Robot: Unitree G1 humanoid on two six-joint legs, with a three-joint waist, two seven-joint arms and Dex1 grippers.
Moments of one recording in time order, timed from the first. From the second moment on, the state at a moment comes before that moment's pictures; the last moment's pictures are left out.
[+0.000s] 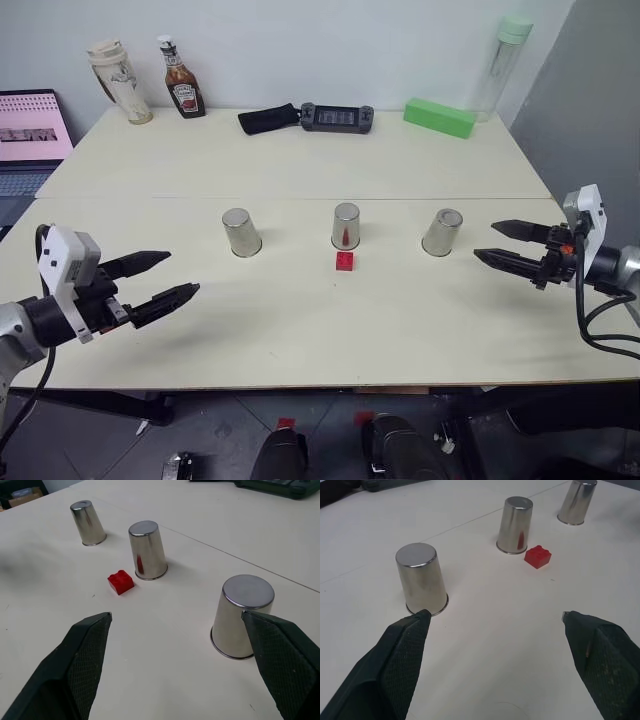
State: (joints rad) left arm 0.09 0.92 0.59 -0.27 -0.68 0.58 -1.01; right arm -0.37 -0.86 -0.25 0.01 0.58 0.62 1.09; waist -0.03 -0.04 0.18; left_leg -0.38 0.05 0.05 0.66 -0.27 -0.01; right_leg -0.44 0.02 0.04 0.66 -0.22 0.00
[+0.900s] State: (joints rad) left arm 0.09 0.92 0.58 -0.27 -0.68 0.59 -1.01; right arm -0.38 -0.86 -0.25 0.01 0.57 0.60 1.07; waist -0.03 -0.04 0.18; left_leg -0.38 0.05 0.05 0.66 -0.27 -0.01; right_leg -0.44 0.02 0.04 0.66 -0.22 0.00
